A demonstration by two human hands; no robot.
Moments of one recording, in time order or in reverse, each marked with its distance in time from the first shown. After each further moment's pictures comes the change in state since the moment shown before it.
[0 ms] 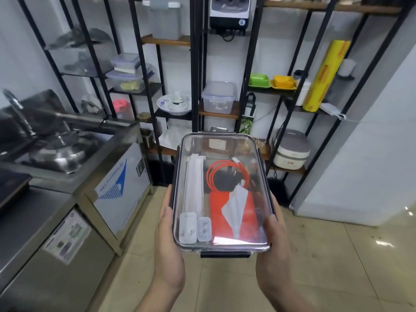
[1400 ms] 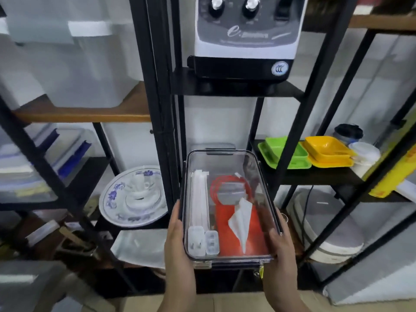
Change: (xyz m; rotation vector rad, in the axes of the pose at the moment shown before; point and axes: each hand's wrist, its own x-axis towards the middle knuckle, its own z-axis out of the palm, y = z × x) left_hand 0.701 -0.157 0.115 -0.092 -0.115 -0.205; right_hand 0.656 0.197 0.139 0.253 0.307 0.120
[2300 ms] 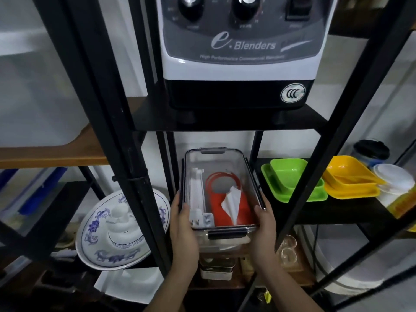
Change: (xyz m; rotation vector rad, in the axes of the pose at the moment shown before) left_hand 0.168 -0.050 0.048 0.192 0.171 0.012; right_hand 0.183 0.040 0.034 -0.065 0.066 0.044
